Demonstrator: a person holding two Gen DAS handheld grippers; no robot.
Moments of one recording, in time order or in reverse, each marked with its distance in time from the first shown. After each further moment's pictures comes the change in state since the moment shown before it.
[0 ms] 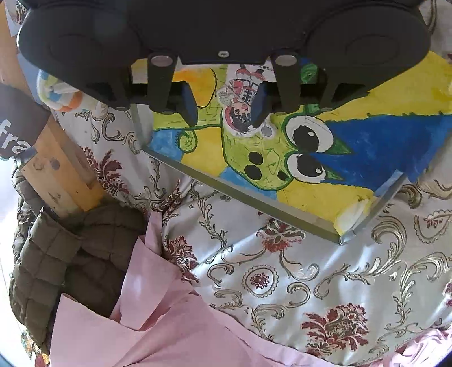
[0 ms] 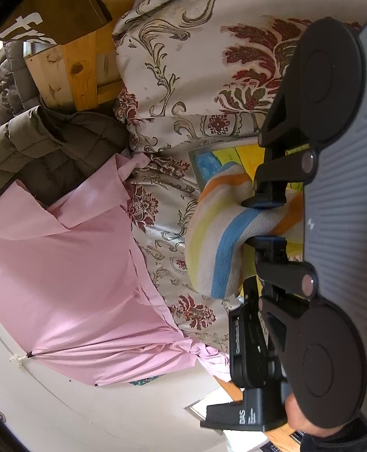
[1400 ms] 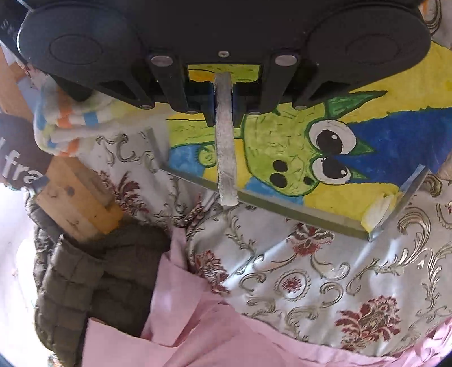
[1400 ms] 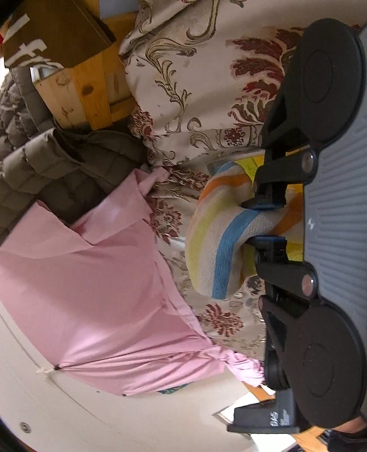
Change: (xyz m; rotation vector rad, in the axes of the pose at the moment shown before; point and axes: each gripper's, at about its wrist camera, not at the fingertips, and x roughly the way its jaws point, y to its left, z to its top) left arm 0.006 -0.018 -0.010 0.101 0.033 -0.047; right arm -0.009 -0.010 0.000 0.059 -0.102 -0.024
